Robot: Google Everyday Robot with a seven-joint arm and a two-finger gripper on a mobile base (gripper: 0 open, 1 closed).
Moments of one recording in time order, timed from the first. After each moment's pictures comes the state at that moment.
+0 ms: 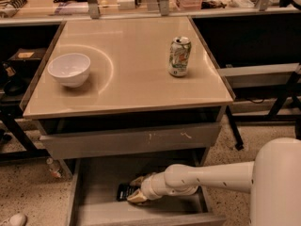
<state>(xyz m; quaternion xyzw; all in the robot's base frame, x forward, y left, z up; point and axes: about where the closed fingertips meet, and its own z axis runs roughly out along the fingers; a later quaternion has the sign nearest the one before) 0.483 0.073 0.361 -0.59 0.70 0.25 0.32</state>
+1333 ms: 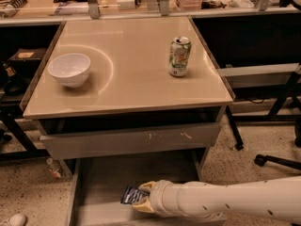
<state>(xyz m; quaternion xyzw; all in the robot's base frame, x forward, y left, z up) 0.419 0.029 0.489 -0.52 0.76 0.18 0.35</state>
